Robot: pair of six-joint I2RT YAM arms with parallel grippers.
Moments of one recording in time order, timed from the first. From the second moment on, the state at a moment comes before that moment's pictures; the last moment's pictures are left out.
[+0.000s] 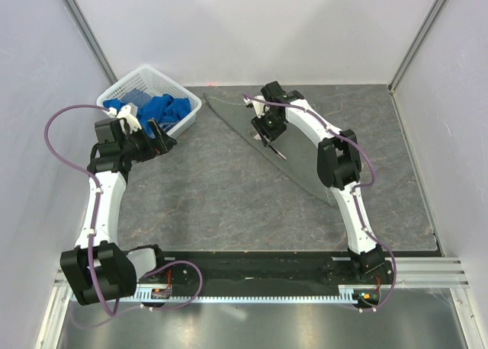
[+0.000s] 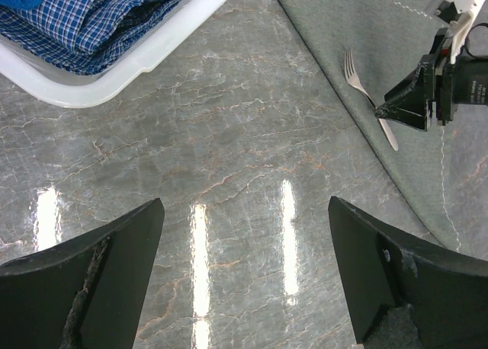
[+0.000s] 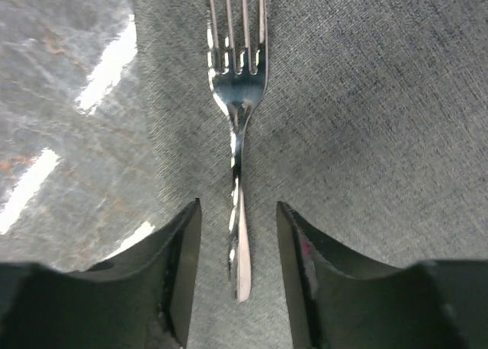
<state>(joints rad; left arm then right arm) 0.19 1.15 0.96 -0.43 0.45 -0.27 0.46 2.46 2.23 -0.96 -0.17 -0.27</state>
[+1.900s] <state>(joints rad) 0.19 1.17 0.96 -0.43 0.45 -0.27 0.17 1.46 0.84 -0.73 -0.11 0.30</state>
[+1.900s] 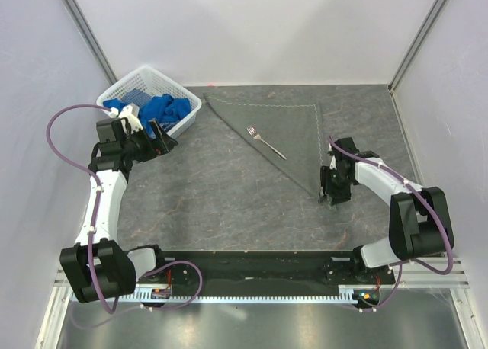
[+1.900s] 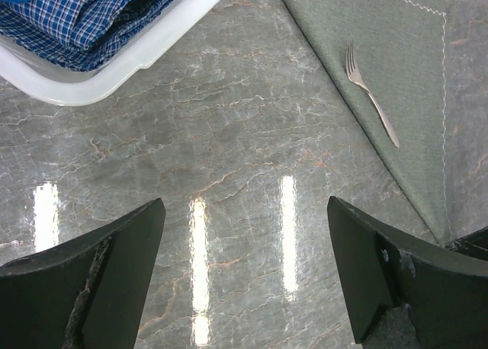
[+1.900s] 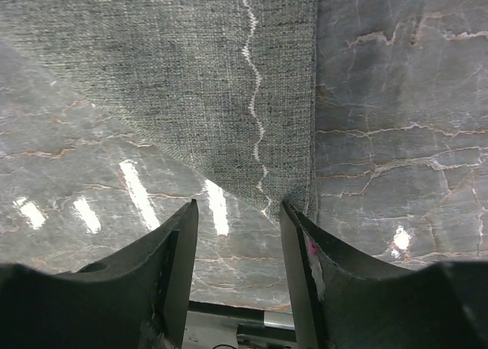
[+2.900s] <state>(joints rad) 0.18 1.17 0.96 -0.43 0.45 -0.27 0.12 1.35 0.91 -0.79 -0.06 0.37</state>
